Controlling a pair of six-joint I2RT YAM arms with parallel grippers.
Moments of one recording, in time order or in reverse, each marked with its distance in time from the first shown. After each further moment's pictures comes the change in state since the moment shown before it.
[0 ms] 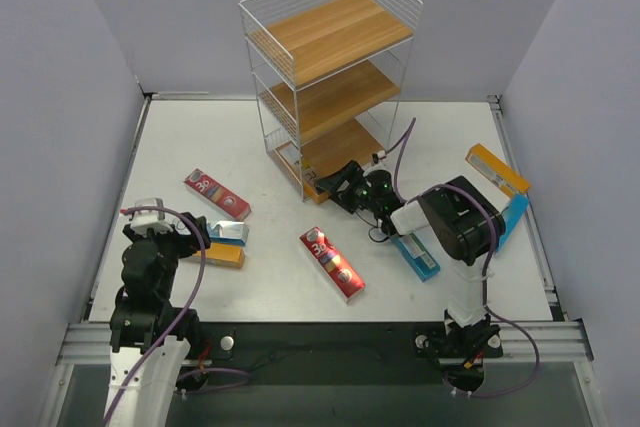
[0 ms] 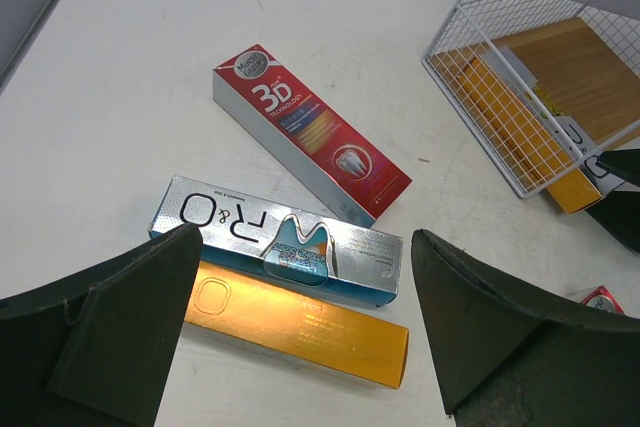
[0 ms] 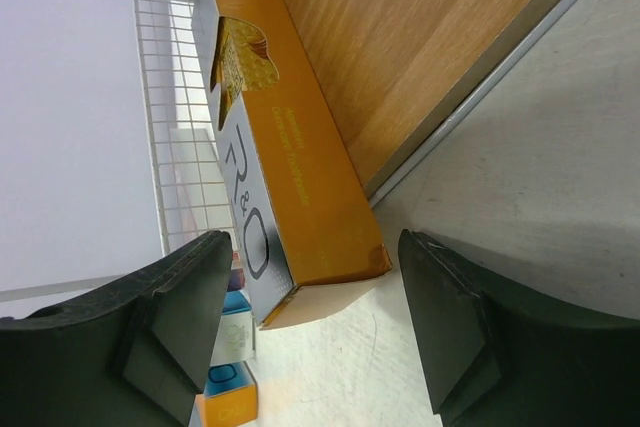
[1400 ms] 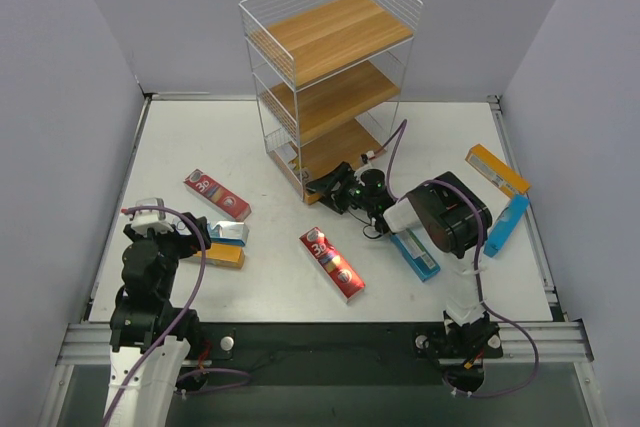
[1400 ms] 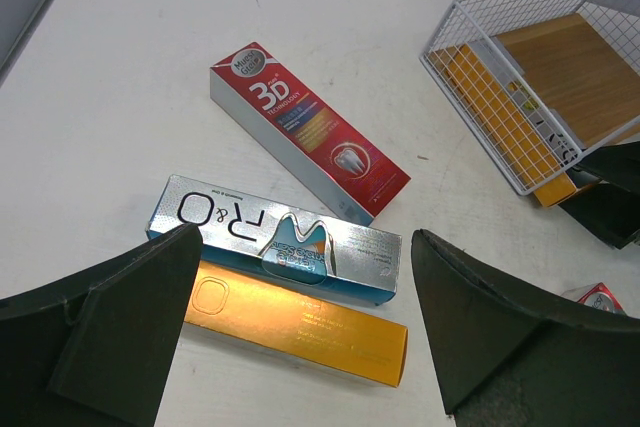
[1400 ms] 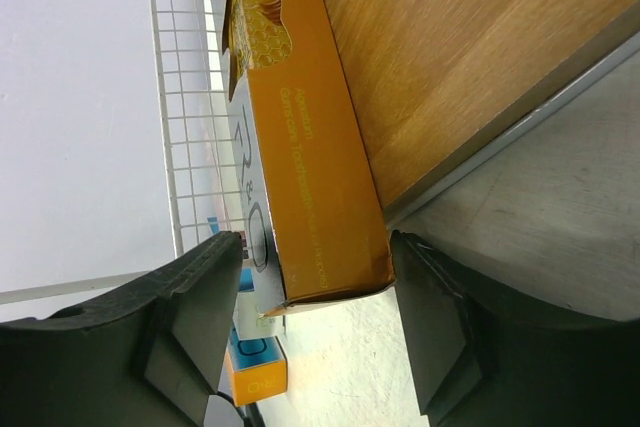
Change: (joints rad) left arm 0.000 0.005 0.000 0.000 0.007 0.001; right arm 0.016 0.104 0.070 0.073 -0.126 0.080
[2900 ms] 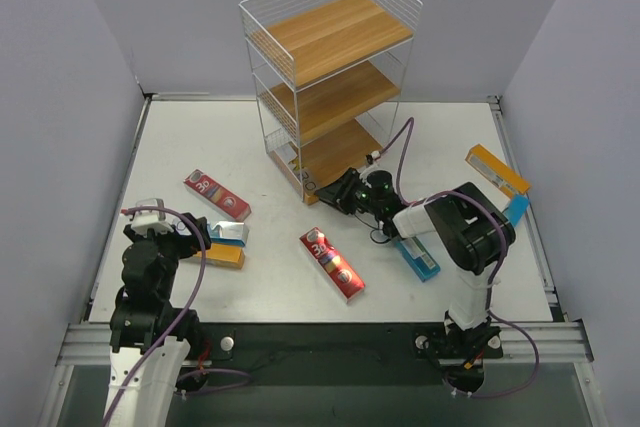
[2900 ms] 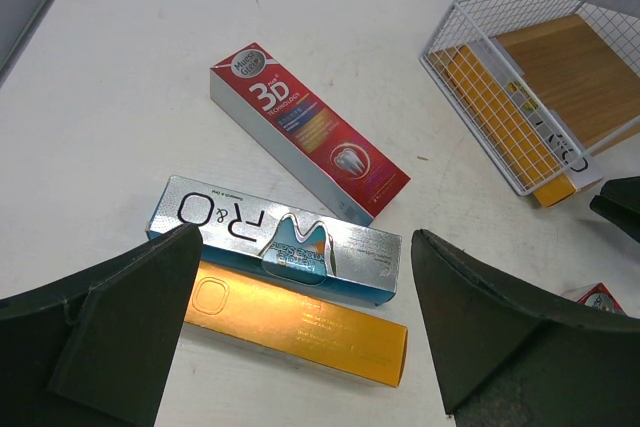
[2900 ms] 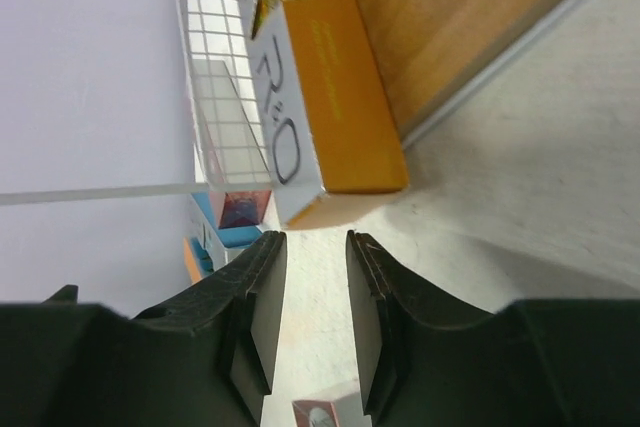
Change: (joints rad) left arm 0.000 -0.002 0.000 0.000 0.000 0.000; right arm 0.001 -0.191 -0.122 -0.124 0.023 -0.105
